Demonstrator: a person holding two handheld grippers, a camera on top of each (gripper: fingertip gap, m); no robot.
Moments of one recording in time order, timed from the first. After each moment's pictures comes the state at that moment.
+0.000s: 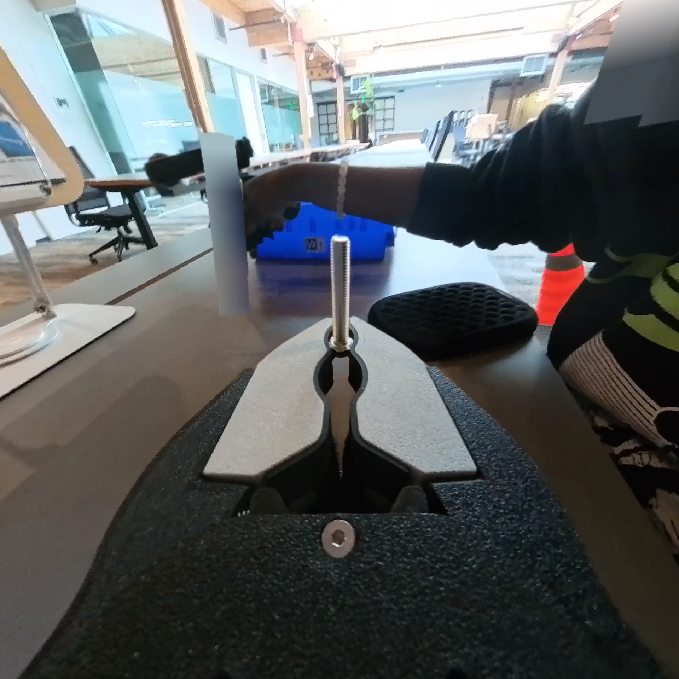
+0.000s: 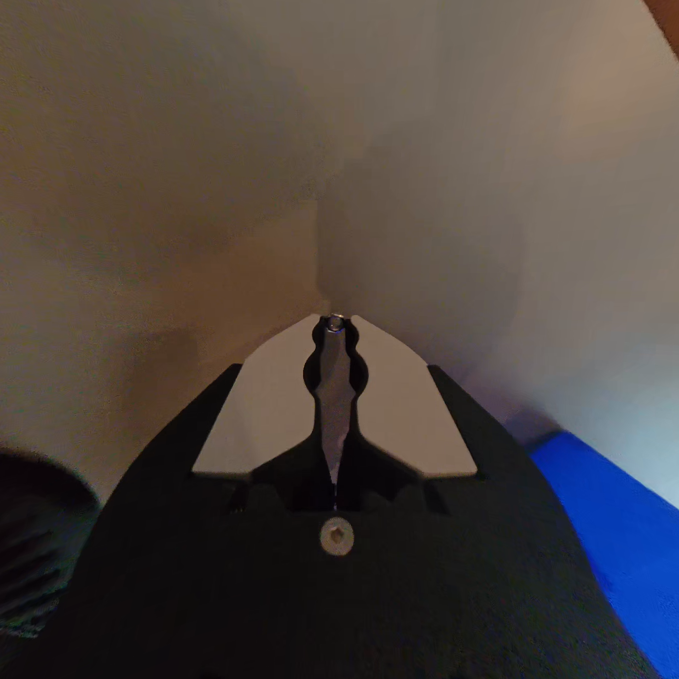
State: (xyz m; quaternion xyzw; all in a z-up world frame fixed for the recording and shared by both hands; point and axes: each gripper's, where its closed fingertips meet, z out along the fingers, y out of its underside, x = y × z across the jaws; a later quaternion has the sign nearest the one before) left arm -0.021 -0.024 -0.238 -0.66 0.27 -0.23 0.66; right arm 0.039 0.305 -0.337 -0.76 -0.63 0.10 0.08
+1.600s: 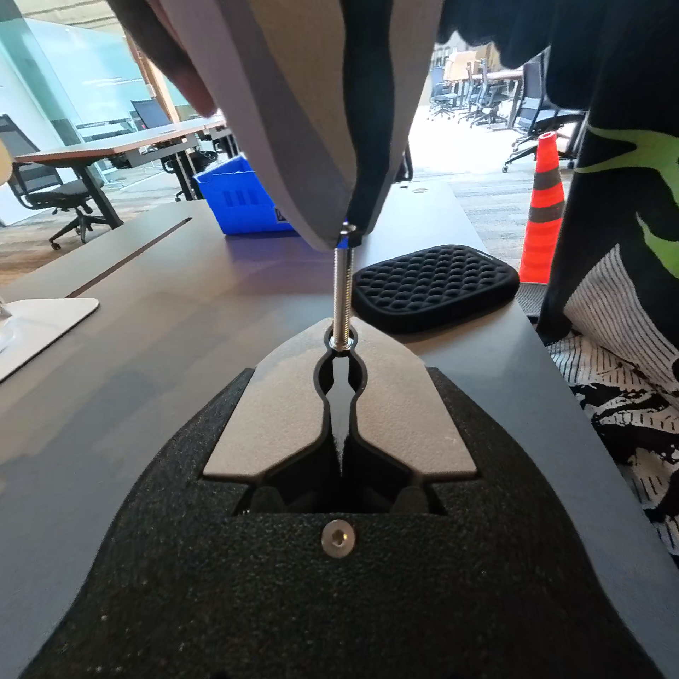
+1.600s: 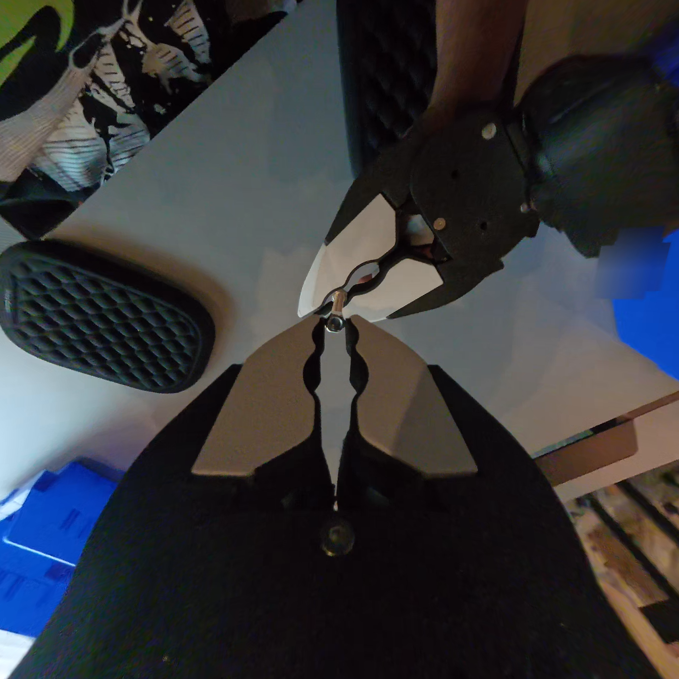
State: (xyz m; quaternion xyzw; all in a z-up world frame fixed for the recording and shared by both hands) left arm -0.004 -0.032 -0.251 -0.68 0.33 -0.22 0.62; right arm -0.023 -0.059 -0.202 0.03 -1.00 0.04 0.04
